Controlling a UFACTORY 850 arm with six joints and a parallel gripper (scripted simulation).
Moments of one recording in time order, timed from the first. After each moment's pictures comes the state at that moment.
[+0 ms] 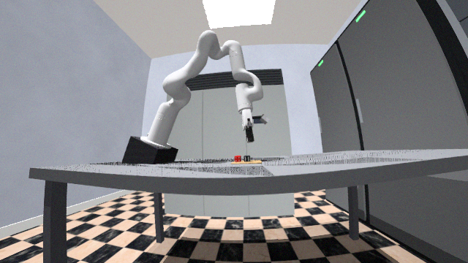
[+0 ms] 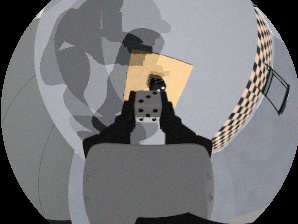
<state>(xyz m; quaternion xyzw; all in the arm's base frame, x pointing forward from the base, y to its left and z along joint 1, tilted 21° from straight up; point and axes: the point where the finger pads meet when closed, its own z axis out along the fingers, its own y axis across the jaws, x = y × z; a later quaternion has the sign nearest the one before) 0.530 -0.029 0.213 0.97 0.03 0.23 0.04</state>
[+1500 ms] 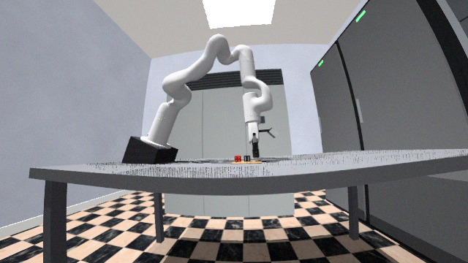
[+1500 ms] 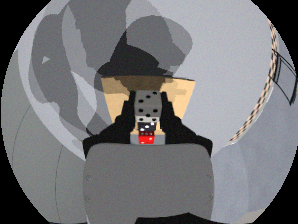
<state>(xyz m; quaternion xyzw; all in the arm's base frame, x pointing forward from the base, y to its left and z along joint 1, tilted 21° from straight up) 0.580 -0.064 0.147 0.98 -0.05 0.20 0.00</state>
